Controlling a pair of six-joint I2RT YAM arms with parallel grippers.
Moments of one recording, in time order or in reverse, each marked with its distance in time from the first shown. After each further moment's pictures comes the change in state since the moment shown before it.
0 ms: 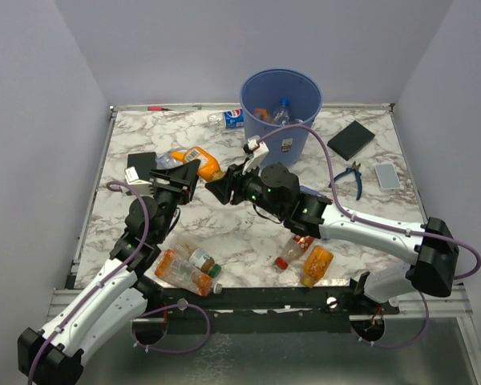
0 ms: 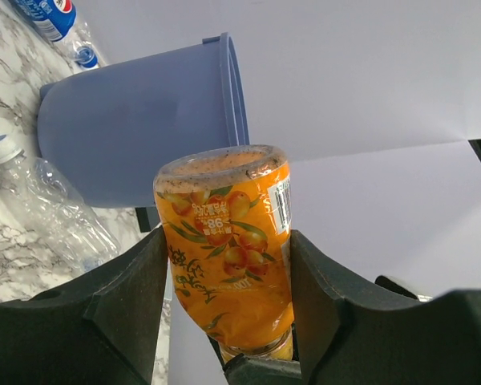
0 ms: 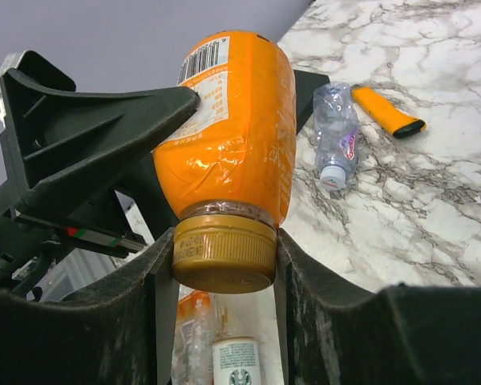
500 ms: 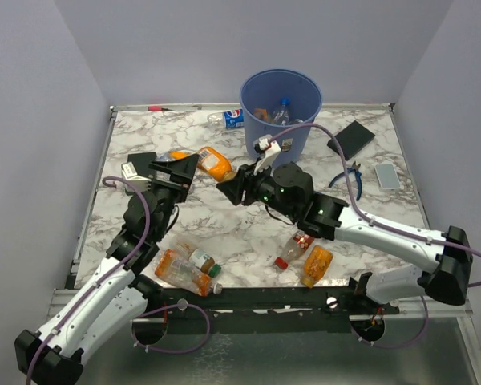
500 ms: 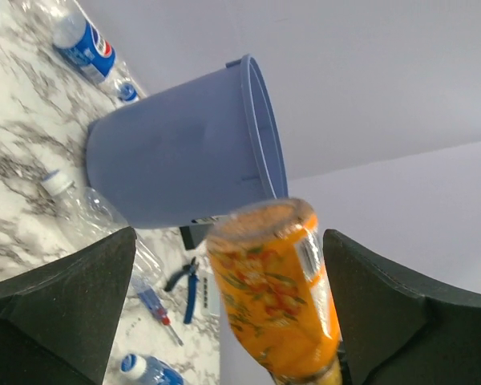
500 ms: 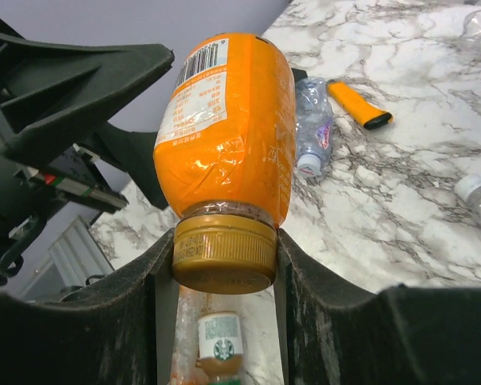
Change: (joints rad) left arm -0.002 0.011 0.066 -0.103 -0.037 0.114; right arm 0.000 -0.080 -0.010 -0.100 0.019 -0.025
